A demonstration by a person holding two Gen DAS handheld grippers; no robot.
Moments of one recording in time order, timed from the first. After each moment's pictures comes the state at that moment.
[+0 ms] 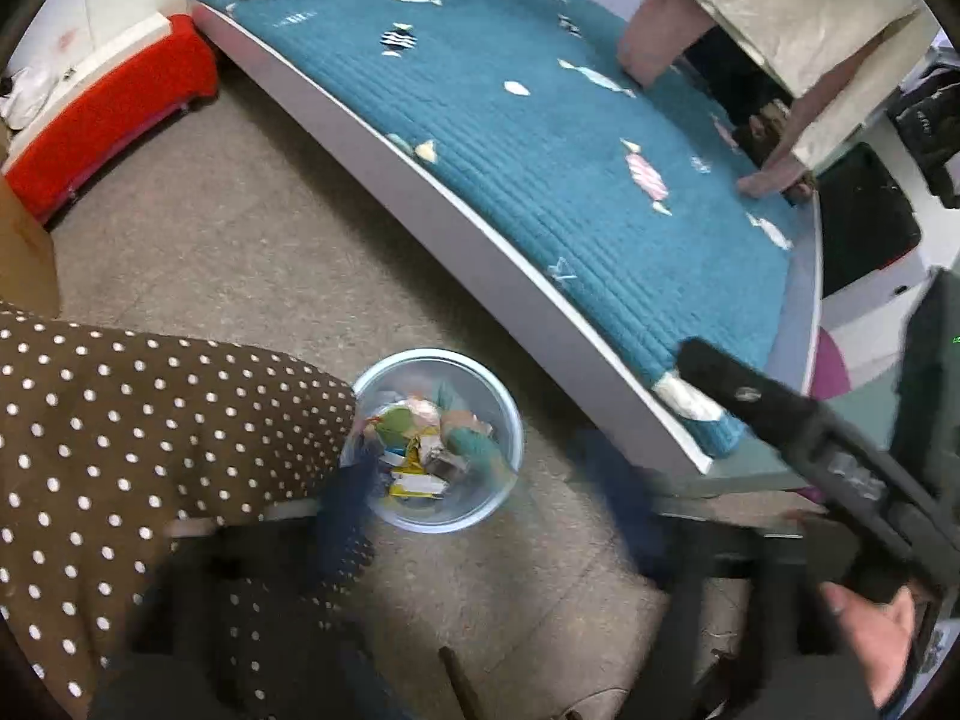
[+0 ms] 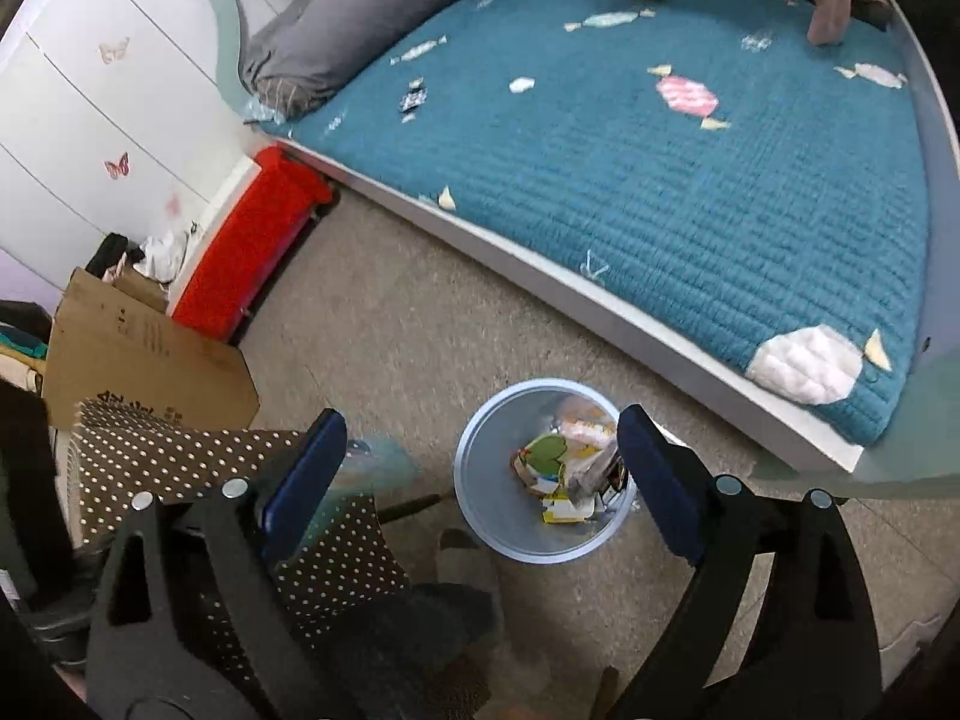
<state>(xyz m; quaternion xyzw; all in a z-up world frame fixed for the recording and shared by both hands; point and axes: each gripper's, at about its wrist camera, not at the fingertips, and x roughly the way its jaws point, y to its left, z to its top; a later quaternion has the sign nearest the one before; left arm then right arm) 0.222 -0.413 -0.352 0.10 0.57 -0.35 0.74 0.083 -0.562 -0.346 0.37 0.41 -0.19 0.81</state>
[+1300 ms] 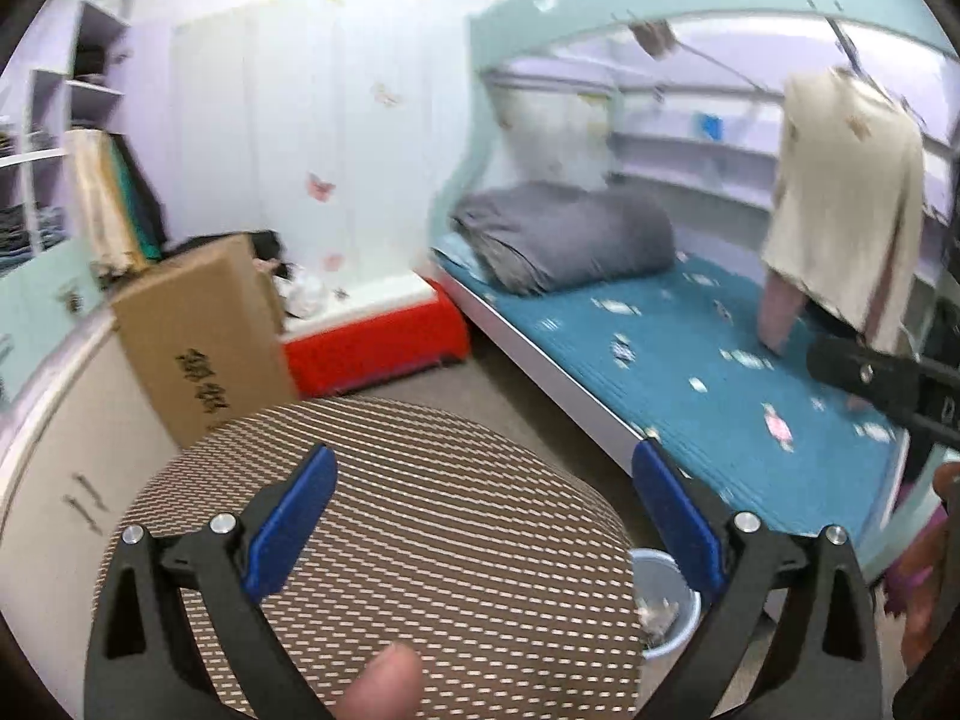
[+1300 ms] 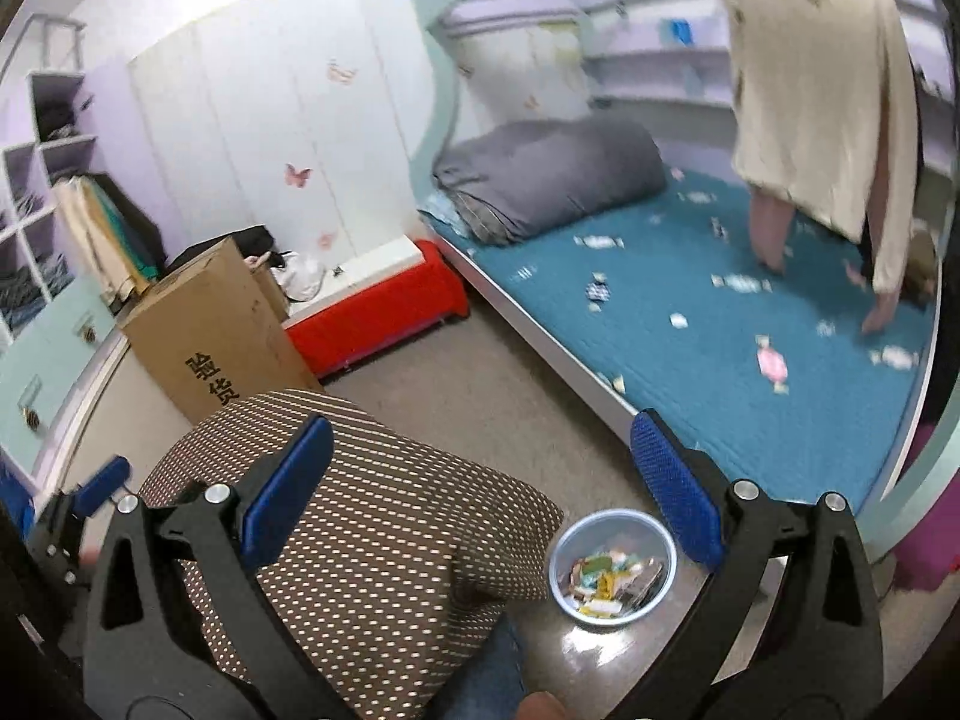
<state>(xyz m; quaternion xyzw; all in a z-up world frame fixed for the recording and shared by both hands) 0.104 -0.149 -0.081 0.08 0.25 -0.15 0.95 0.040 -0.342 -0.069 0.16 0.26 -0.12 0.95</state>
